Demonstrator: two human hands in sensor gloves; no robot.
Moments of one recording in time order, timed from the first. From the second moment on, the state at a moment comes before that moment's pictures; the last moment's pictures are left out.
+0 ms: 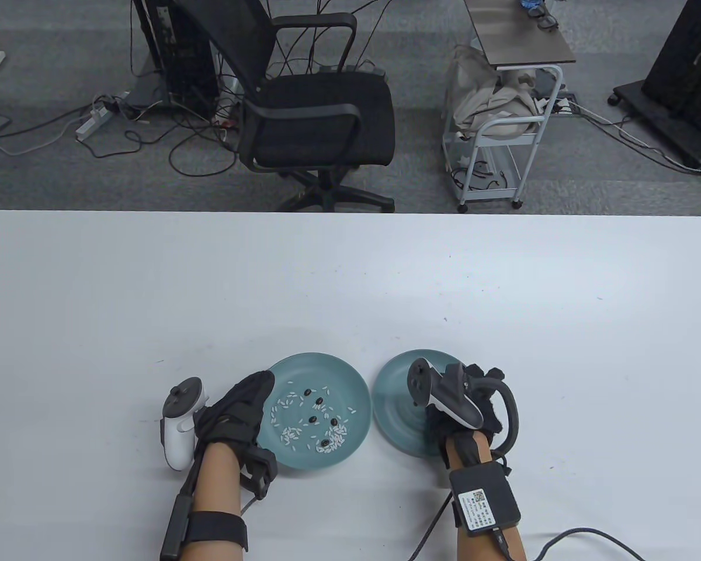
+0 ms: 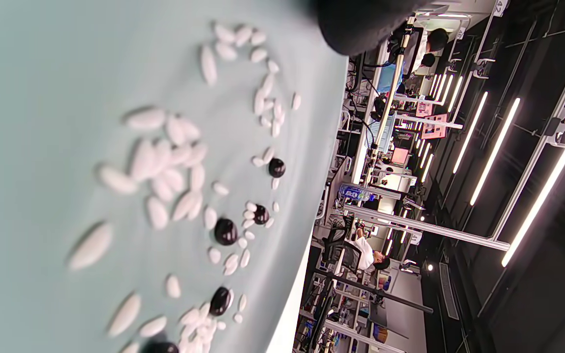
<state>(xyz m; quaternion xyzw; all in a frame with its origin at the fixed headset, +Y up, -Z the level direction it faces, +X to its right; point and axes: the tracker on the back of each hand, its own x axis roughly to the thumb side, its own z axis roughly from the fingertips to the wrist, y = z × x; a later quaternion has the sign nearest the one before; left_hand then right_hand) -0.228 -0.776 -0.296 -0.22 0.08 0.71 0.66 0.117 -0.738 -0.331 0.01 -0.08 -0.99 0.08</state>
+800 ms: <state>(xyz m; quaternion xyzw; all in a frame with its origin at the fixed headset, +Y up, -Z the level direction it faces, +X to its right) -0.228 -0.776 -0.295 -0.22 0.08 0.71 0.66 0.123 -0.689 -0.320 0.02 0.02 -1.00 -0.03</state>
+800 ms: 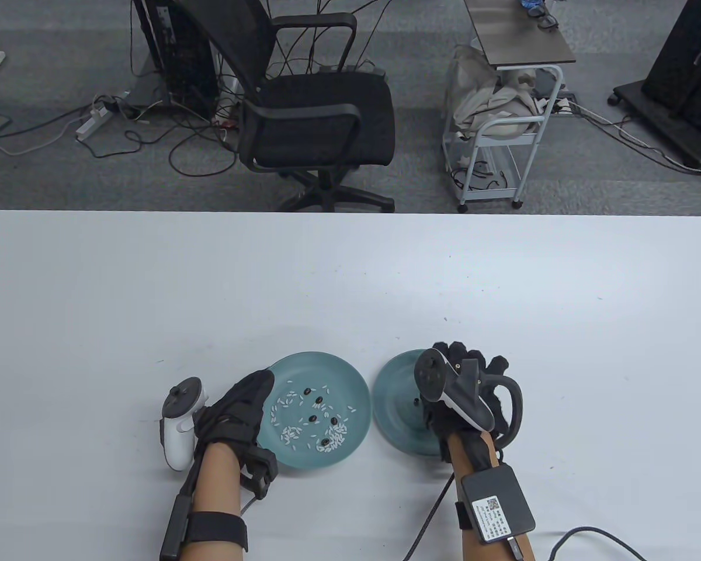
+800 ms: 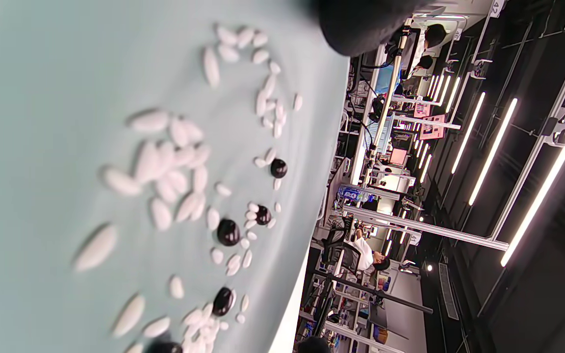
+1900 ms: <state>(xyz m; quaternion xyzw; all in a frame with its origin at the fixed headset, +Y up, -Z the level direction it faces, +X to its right) -0.225 -0.778 -0.298 -0.23 0.07 0.72 0.65 -0.003 -0.658 -0.271 -0.23 -0.01 -0.97 -0.01</state>
